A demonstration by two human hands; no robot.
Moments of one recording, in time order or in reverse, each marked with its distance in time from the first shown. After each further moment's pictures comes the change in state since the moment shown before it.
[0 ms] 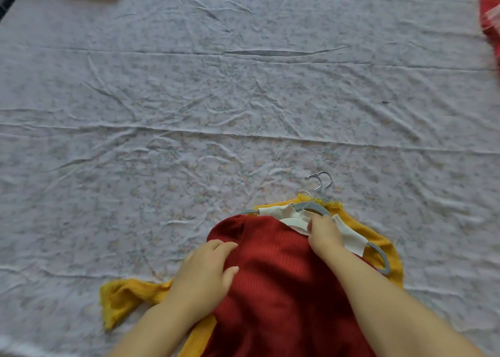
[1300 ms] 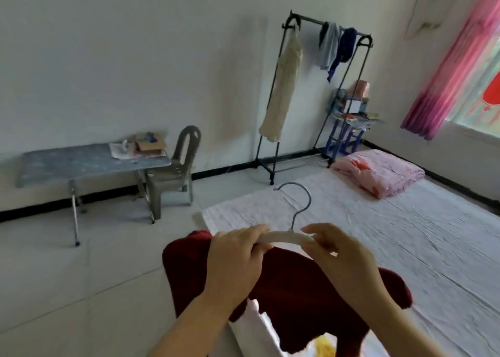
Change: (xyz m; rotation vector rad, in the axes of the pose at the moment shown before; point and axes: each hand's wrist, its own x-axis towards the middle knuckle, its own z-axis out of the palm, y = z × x) left_hand -0.606 -0.251 -0.169 -0.140 1.497 -0.224; right_hand -0.666 -0.453 0.035 0.197 0.236 -1.420
